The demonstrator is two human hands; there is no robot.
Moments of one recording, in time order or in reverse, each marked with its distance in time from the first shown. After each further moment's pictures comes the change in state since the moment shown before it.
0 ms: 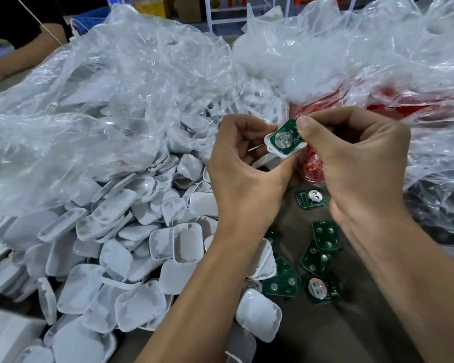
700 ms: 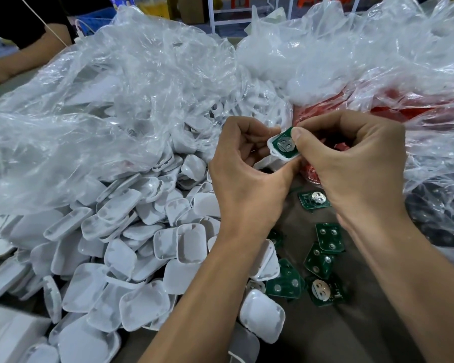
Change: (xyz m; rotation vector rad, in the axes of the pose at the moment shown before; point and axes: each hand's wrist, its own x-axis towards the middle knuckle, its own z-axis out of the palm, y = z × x) left_hand -0.001 -0.003 -0.003 0.019 0.006 -0.008; right_hand -0.001 0.005 -0.004 -0.285 -0.093 -0.120
